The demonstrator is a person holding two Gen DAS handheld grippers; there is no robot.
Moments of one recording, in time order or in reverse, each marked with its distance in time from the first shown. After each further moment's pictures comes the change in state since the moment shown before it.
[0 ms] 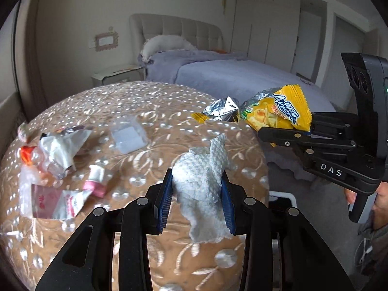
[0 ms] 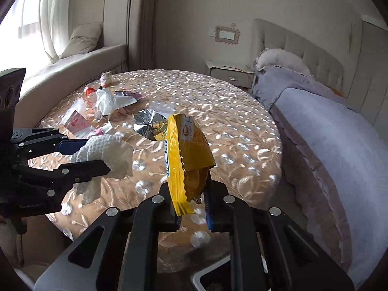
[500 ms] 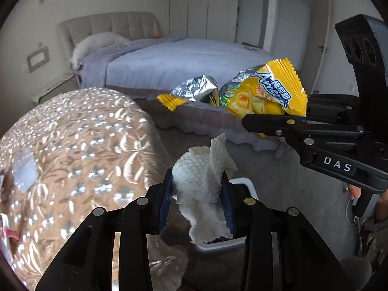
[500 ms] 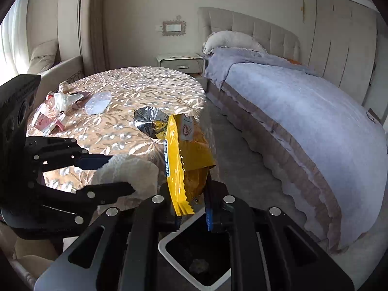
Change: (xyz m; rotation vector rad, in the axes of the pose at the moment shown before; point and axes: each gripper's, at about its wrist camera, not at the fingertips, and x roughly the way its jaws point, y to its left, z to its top) left arm 0.076 -0.140 0.008 0.245 0.106 -0.242; right arm -0.057 -0.089 -0.084 0.206 0.031 -0.169
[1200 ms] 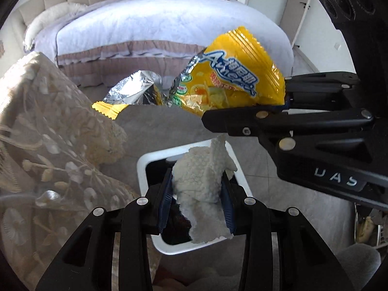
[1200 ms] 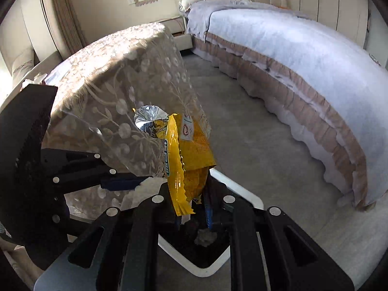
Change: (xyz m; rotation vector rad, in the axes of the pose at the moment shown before) left arm 0.155 -0.056 -0.031 0.086 0.276 -0.149; right arm 0.092 -0.074 -0.081 0.181 0.229 0.061
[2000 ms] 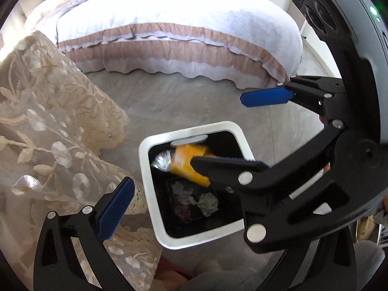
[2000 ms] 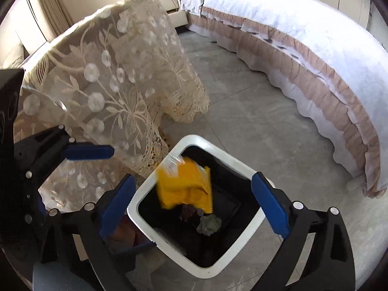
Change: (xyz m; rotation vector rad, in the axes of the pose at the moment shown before) left arm 0.021 0.008 -0.008 -0.009 0.060 0.021; right arm 0.050 -0.008 -0.019 0.044 0.111 0.000
